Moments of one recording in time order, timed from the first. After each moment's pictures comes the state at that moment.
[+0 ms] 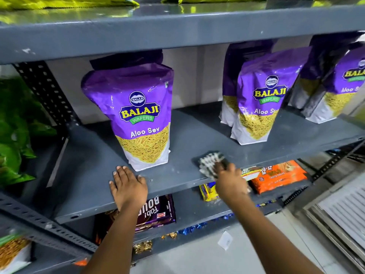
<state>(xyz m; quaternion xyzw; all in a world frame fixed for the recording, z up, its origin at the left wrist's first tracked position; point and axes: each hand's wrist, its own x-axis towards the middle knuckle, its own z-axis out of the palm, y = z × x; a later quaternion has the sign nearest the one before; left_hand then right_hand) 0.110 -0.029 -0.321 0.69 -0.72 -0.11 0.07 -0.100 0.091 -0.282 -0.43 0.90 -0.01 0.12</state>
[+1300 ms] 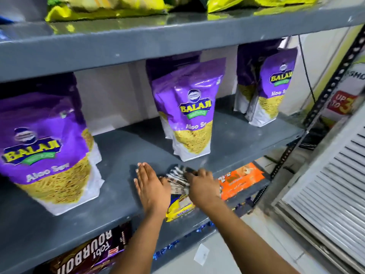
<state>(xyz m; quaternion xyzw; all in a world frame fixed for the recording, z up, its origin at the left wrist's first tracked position) -0.121 0.039 -0.304 0.56 -0.77 -0.21 0.23 -0.215 0.118 -0.274 -0.46 0.88 -0.07 0.12</state>
